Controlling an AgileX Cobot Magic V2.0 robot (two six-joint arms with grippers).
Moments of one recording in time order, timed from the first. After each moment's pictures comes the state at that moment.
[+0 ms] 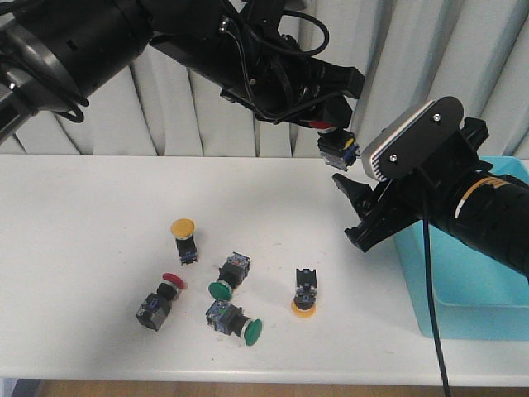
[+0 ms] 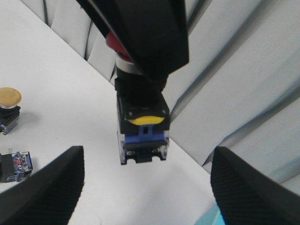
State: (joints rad) left arm -0.59 1.96 -2.13 -0.46 1.04 -0.04; right arm 0.41 1.23 -0.77 -0.12 -0.07 -0.38
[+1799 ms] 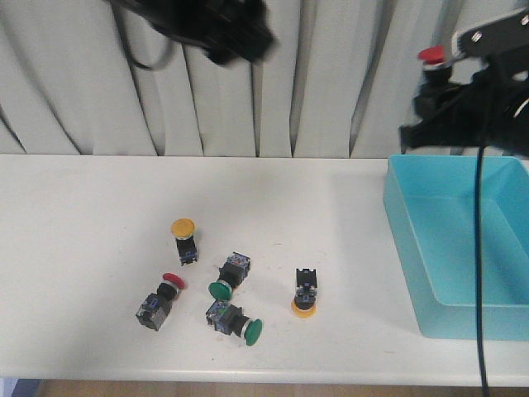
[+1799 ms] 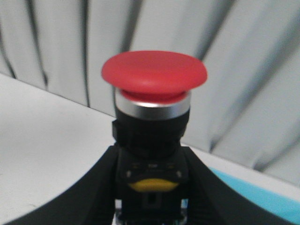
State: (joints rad) left arm -0.59 1.70 -2.13 0.03 1.11 0.20; right arm 0.14 1.34 -1.07 0.15 0.21 -0.37
